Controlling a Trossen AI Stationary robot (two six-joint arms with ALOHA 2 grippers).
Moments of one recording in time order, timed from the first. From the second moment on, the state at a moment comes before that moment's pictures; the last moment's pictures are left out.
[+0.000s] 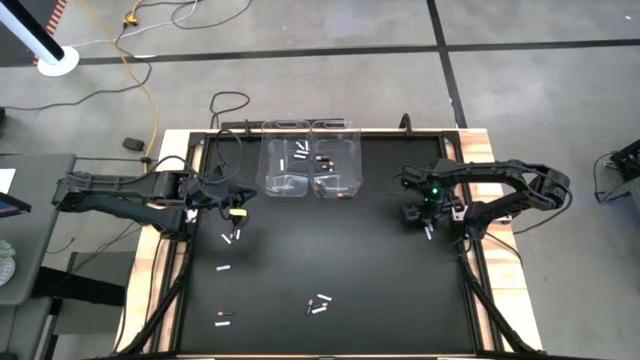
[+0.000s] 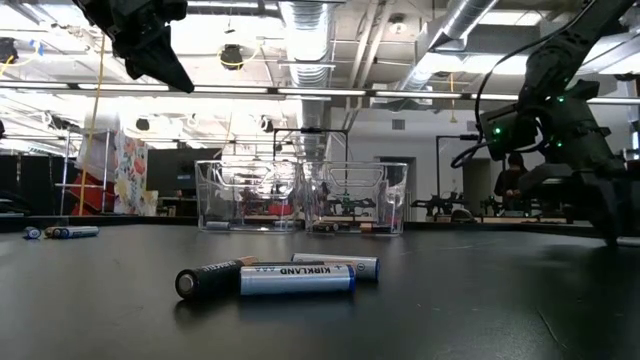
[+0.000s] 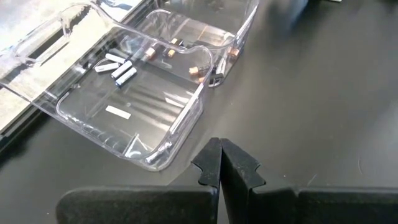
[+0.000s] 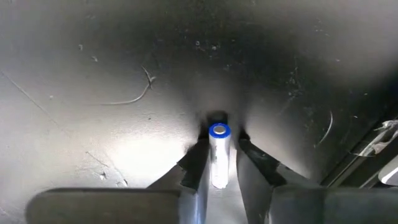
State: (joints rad) left arm -0.01 0.84 0.81 -0.67 -0.41 -0.31; right arm -0.55 1.34 0.54 -0.96 -0.19 0.82
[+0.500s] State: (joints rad) left arm -0.01 0.84 0.81 -0.67 -0.41 -0.31; right arm -0.55 1.34 0.54 -0.97 -0.18 0.79
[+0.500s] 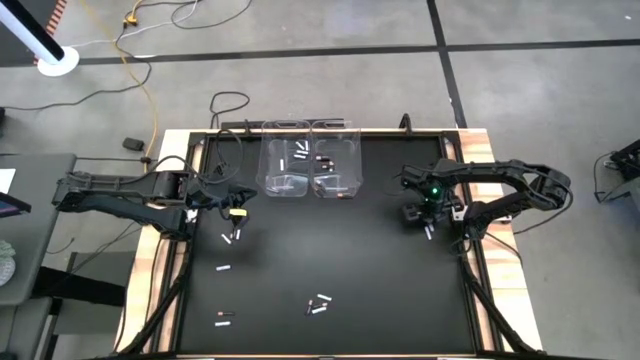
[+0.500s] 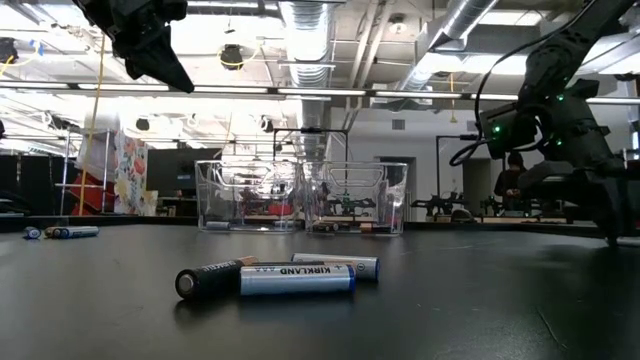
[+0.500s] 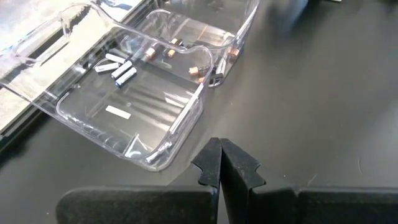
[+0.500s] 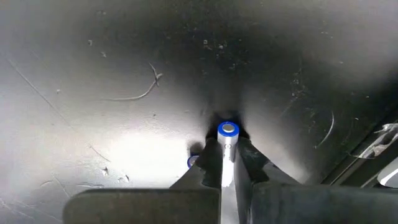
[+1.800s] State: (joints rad) left arm -0.01 0.84 0.81 -0.66 -0.41 -0.31; right arm -0.42 1.53 1.52 -1.07 -0.04 0.60
